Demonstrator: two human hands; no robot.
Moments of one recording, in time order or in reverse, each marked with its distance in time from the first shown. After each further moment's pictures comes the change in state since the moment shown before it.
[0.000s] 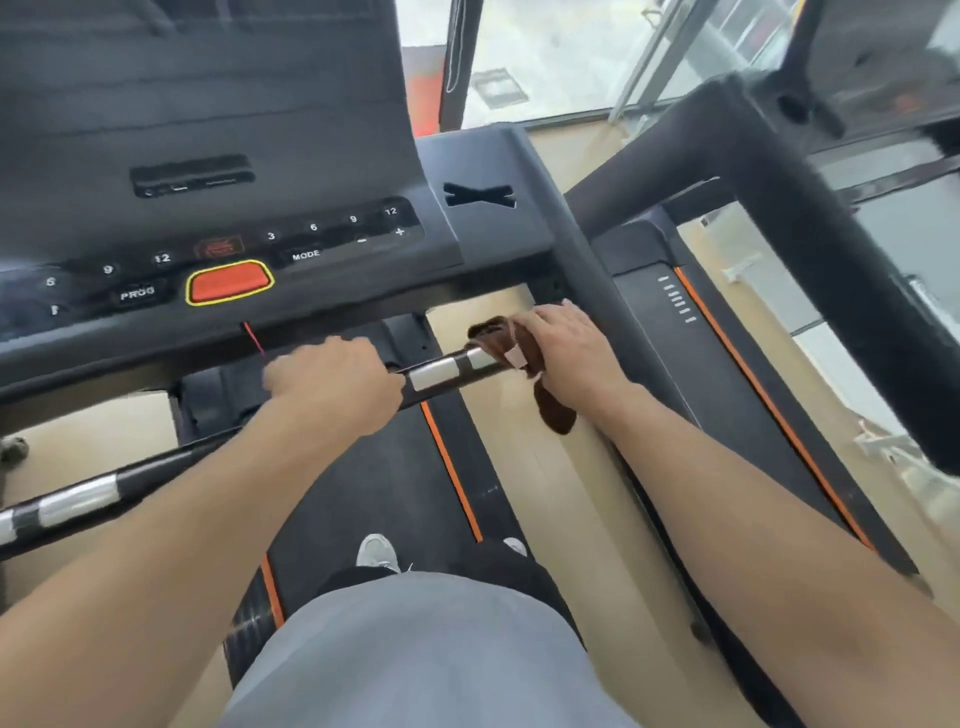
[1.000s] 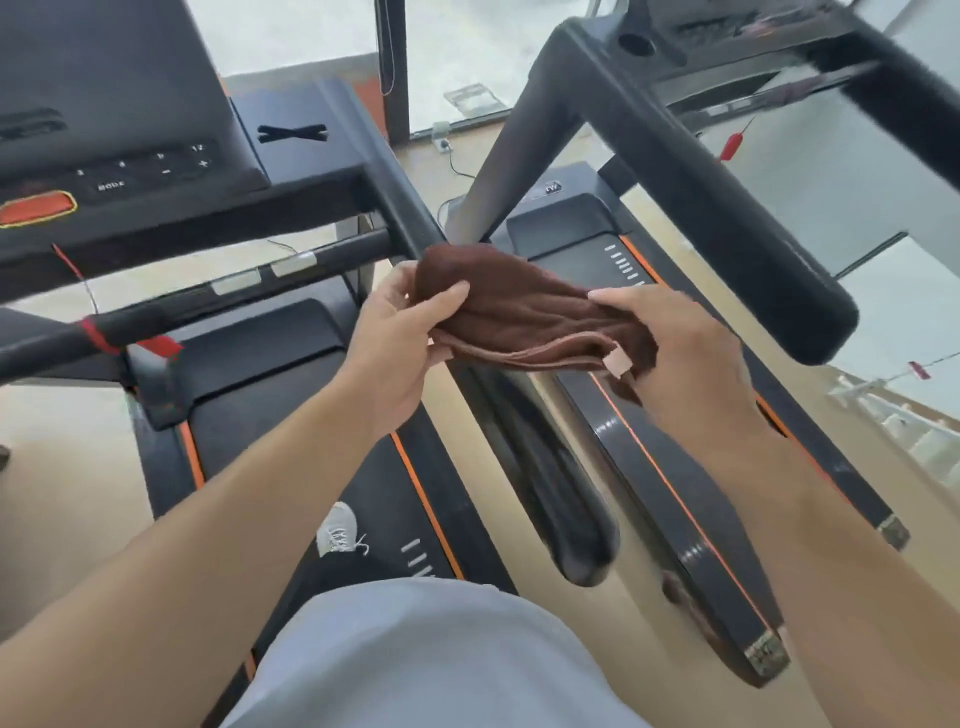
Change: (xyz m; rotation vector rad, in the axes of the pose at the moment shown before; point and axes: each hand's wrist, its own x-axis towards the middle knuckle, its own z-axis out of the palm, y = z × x) left_hand -0.171 0.256 0.058 -1.861 -0.126 0.392; right_hand -0.312 0.155 -0.129 0.249 0.370 0.114
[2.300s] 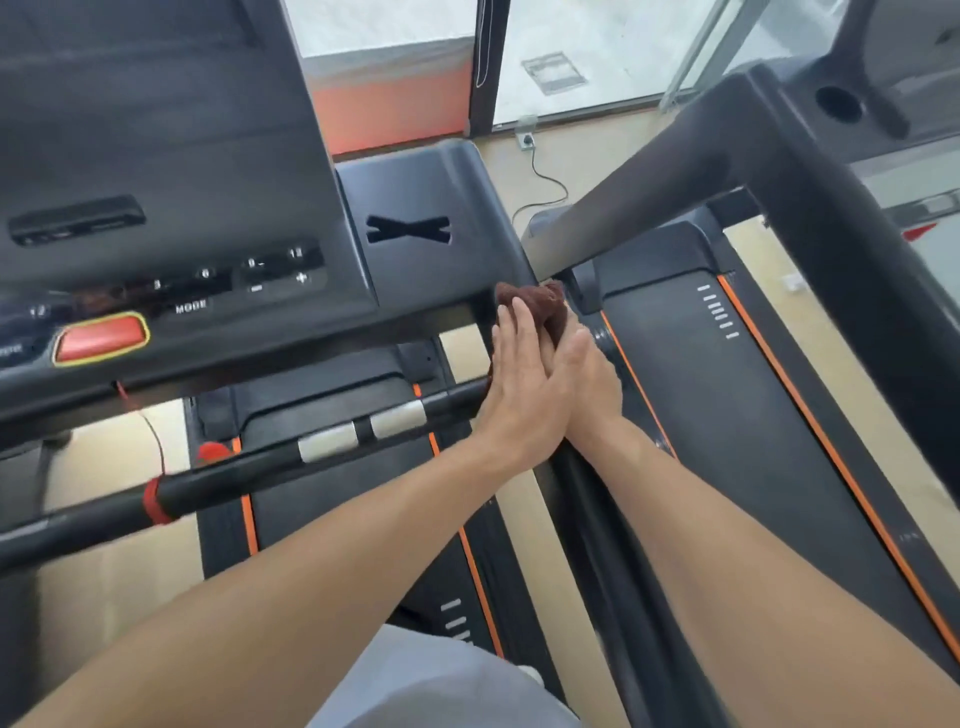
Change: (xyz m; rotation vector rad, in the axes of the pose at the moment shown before) left_hand 0.213 0.025 -0.050 0.763 0.074 -0.022; right_hand 0.273 -0.055 0.242 0.171 -0.240 0.412
